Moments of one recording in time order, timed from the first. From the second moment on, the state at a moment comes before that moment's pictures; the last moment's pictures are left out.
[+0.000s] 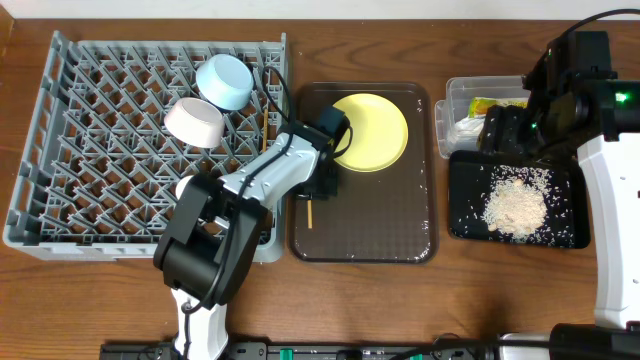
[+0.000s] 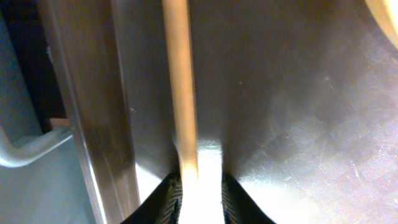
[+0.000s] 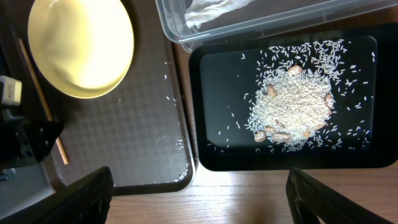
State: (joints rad) left arm -0.53 2.01 1.34 -0.84 -0.02 -0.52; right arm 0.01 1.57 1.70 -1.41 -0.08 0.26
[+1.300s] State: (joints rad) left arm -0.32 1.67 1.45 -0.98 -0.04 -0.18; right arm 0.01 1.57 1.70 -1.42 -0.08 0.26
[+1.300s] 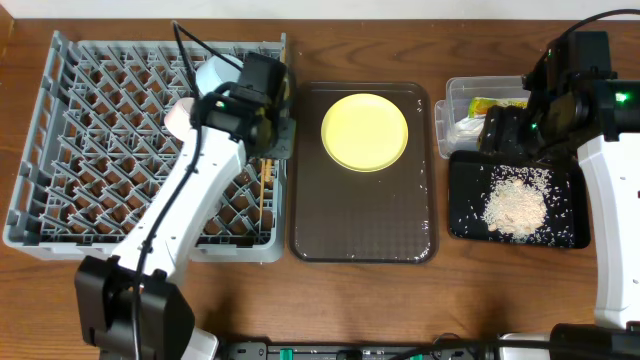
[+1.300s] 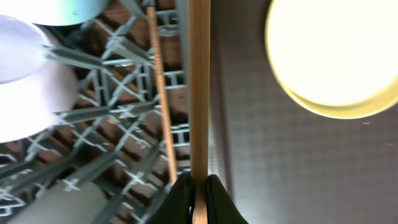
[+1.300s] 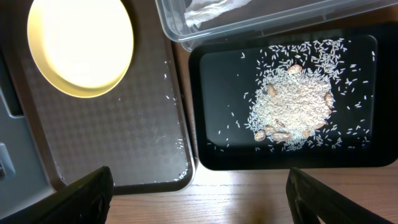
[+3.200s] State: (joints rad) left arm -0.73 2.11 1.46 -0.61 -0.02 0.30; right arm 0.01 1.57 1.70 -1.42 -0.08 0.26
